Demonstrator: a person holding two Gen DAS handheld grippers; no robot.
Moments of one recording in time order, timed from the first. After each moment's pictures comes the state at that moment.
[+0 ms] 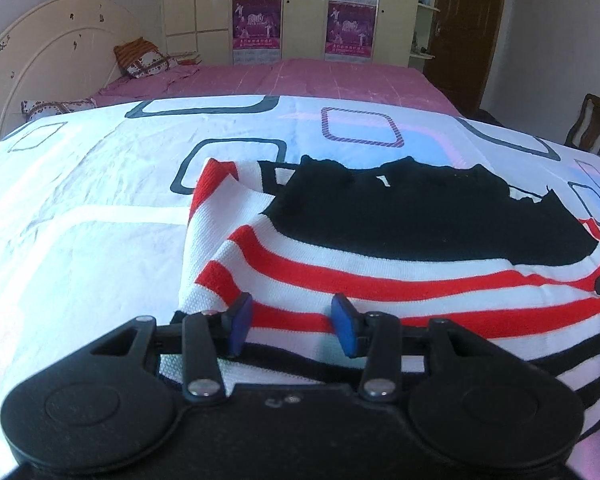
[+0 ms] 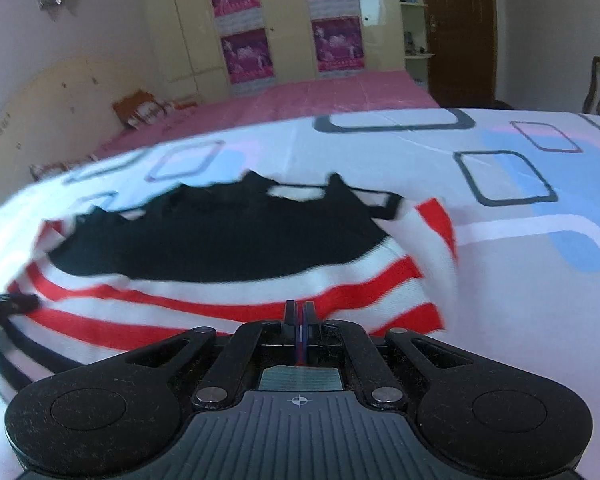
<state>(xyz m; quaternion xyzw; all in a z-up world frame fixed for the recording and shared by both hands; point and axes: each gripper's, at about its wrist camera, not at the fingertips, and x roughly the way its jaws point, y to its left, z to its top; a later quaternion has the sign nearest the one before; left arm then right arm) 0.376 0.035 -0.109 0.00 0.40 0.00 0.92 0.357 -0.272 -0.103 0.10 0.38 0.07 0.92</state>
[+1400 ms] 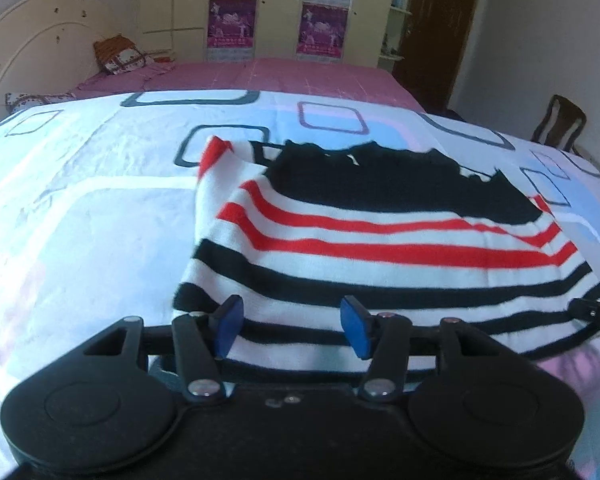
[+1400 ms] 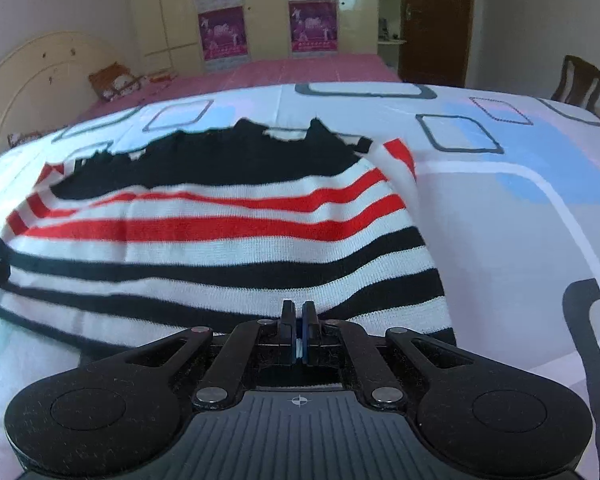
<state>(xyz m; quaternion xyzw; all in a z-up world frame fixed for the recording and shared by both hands) 0.315 0.059 -0.098 -0.02 0.40 -0.05 0.92 0.282 -0.252 -0.101 0.07 0.41 0.01 0.91</state>
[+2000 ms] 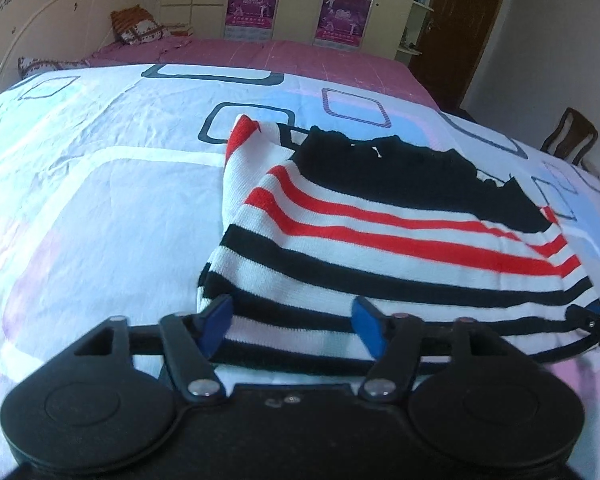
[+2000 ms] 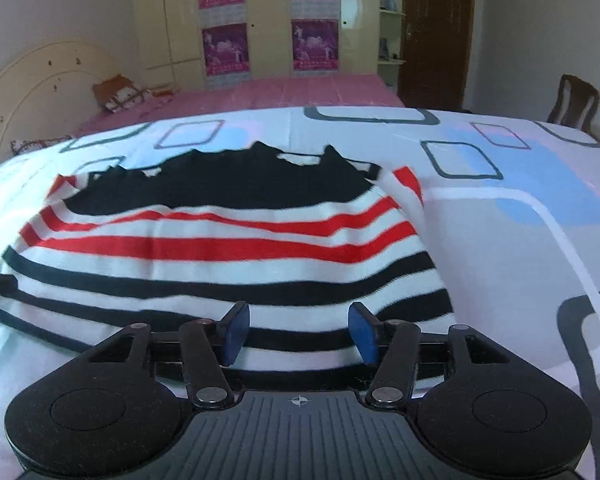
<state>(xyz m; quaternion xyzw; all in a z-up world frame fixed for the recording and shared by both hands) 0.315 0.079 -0.093 -0.06 0.43 -0.04 0.90 0.278 -0.231 -0.086 0.06 0.39 0.01 0.92</state>
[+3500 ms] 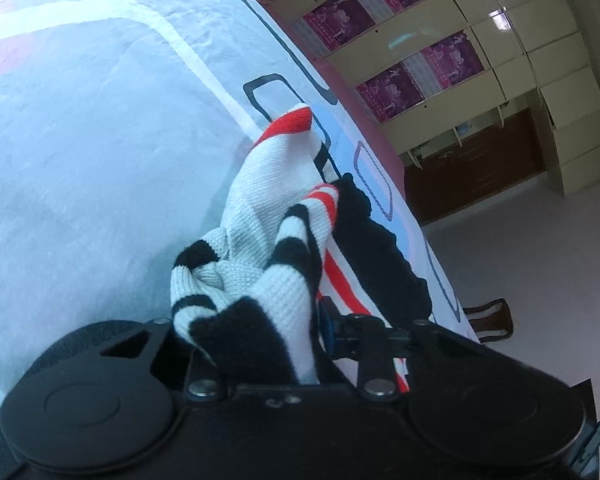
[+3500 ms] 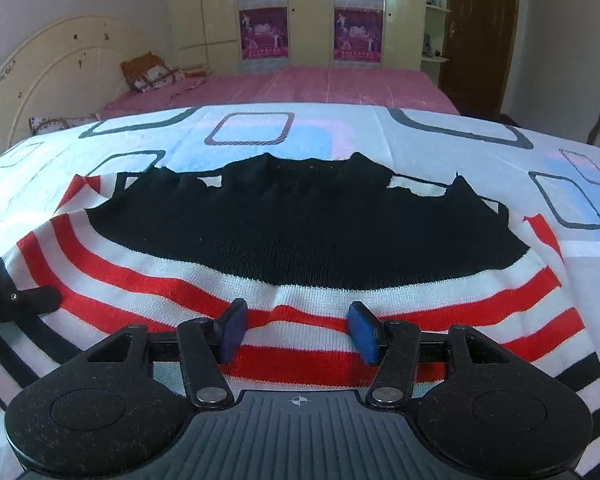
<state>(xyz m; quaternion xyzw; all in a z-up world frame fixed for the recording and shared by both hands) 0.351 0.130 -0.158 -0.43 0.37 -0.05 0.82 0.382 -0.149 -0.116 0.03 0.41 0.05 0.91</state>
